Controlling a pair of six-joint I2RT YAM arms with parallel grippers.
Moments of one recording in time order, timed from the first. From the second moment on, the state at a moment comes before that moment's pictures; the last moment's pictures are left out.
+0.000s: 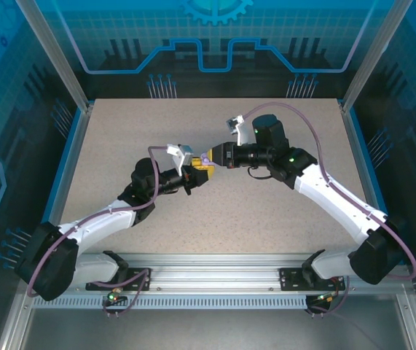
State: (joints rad) left arm -0.53 1.23 0.59 0.63 0.53 -0.27; right arm 0.60 1.36 1.23 -0.35 -0.54 0.61
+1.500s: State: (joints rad) left arm -0.53 1.16 0.61 0.58 0.68 -0.25; right arm 0.55 1.27 1.27 -0.61 -0.21 0.46
